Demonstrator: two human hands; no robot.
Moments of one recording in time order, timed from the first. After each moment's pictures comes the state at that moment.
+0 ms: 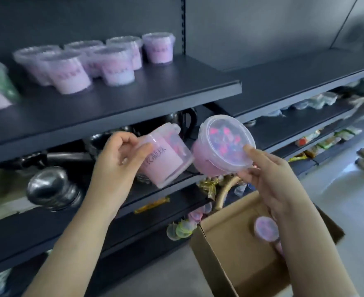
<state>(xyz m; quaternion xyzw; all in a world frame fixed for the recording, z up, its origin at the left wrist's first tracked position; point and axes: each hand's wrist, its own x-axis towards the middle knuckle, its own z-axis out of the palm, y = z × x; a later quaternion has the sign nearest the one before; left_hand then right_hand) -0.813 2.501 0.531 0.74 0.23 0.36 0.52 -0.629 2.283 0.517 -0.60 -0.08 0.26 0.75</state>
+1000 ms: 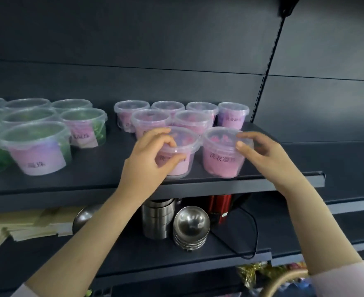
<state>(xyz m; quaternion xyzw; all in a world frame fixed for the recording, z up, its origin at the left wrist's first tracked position) -0.792 2.649 0.591 0.83 0.20 0.49 0.18 -0.554 2.503 0.619 -0.69 -0.49 0.11 0.52</state>
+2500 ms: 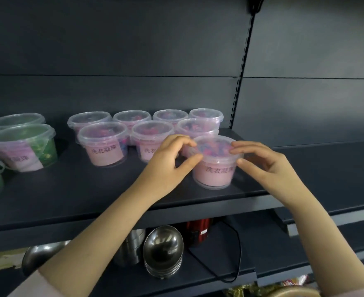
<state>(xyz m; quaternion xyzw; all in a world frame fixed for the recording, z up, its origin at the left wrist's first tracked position) -0.647 2.641 0.601 0.86 0.14 0.39 0.29 -0.460 2.479 0.609 -0.61 -0.58 0.07 0.54</state>
